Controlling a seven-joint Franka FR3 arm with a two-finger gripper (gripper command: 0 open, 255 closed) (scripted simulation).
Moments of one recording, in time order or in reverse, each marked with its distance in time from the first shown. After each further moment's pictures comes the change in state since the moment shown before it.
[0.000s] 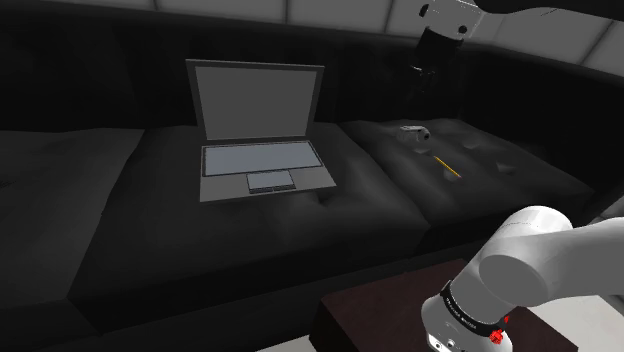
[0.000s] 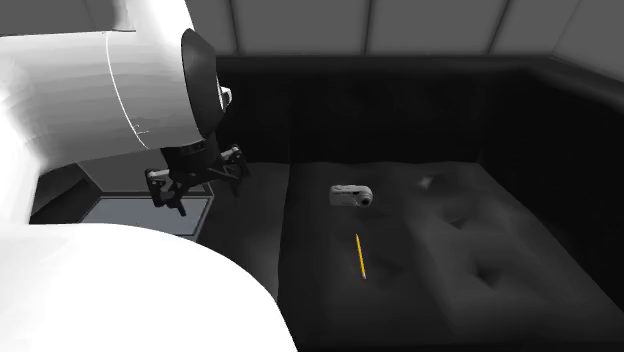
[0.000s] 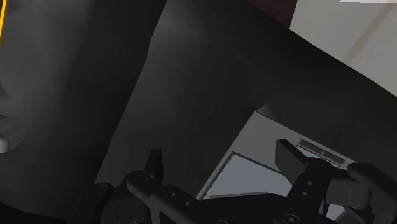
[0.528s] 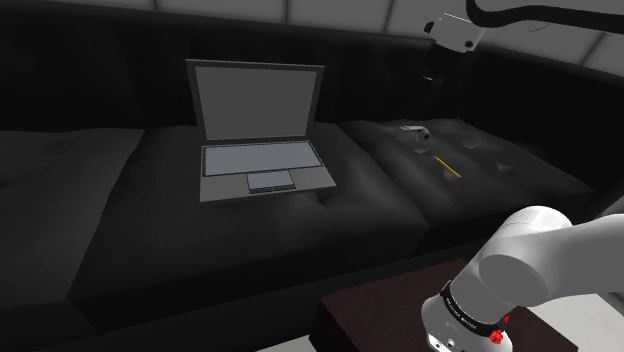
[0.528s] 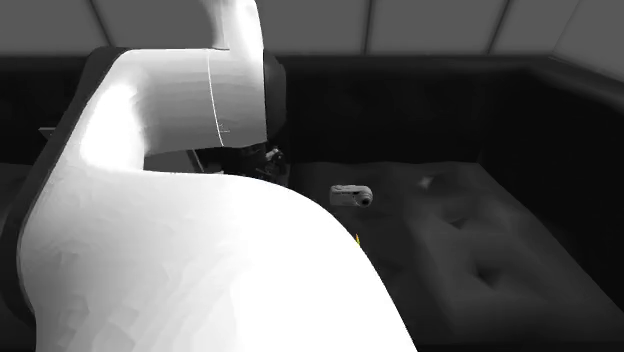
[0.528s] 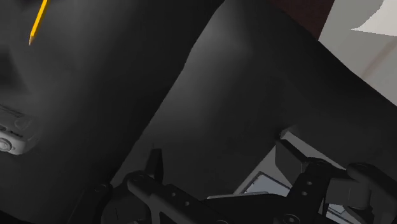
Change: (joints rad) arm -0.003 0.046 -0.152 -0.023 -0.065 0.026 -0.224
